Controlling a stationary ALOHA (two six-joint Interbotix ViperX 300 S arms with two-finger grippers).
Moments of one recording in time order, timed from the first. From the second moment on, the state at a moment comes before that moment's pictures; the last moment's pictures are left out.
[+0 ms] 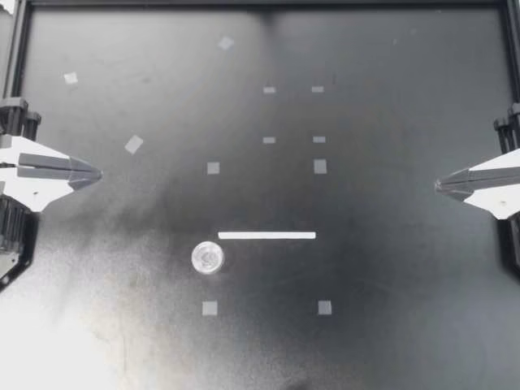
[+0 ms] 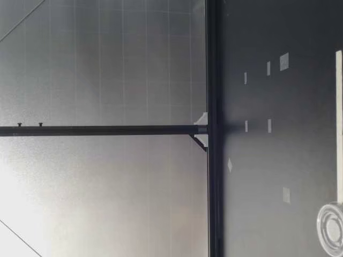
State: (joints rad) left arm 0.00 -0.96 1.19 0.00 -0.30 0.00; right arm 0.00 -0.96 1.17 0.00 -0.30 0.00
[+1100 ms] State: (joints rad) left arm -0.08 -0.25 0.93 -0.14 0.17 0.00; right arm 0.04 0.25 0.85 -0.03 -0.67 0.27
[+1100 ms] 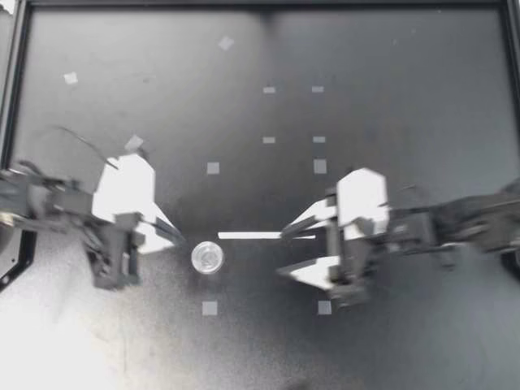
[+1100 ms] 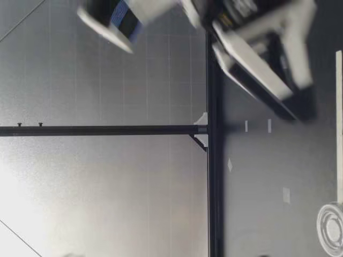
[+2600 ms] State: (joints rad) left arm -0.10 -0.08 0.95 -0.14 -0.01 0.00; right arm 0.03 0.50 0.60 -0.01 -0.67 0.23
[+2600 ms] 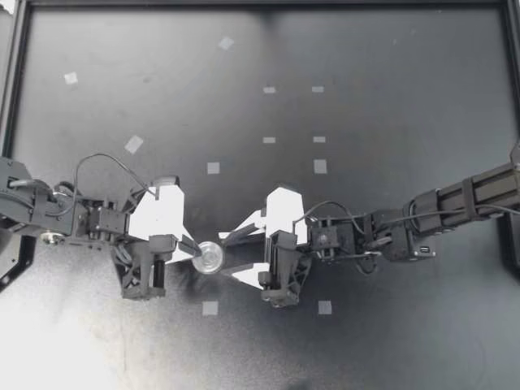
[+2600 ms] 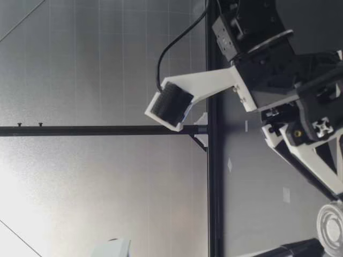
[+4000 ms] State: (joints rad) left arm -0.10 -0.02 1.01 -0.14 -0.11 0.00; right arm 0.02 0.52 0.48 -0.02 -0.45 0.22
